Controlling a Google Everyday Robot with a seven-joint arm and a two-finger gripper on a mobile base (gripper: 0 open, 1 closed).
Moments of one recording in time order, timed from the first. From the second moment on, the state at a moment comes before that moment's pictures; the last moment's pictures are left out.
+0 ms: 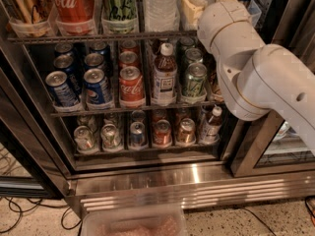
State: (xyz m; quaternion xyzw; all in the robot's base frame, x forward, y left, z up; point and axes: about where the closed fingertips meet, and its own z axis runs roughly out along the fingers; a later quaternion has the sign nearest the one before) arm 0.643 -0.114 1.082 -0.16 0.57 -0.01 0.80
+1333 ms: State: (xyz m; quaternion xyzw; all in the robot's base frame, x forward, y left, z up) arm 0.652 -0.108 1.119 -0.16 0.57 -0.01 0.81
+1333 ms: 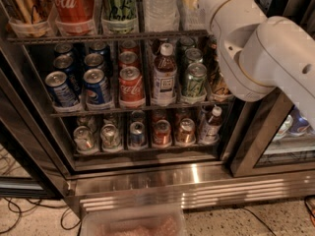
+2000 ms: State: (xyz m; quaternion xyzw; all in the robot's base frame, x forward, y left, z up) arm 0.643 -0.109 1.154 -0.16 0.58 -0.01 0.80
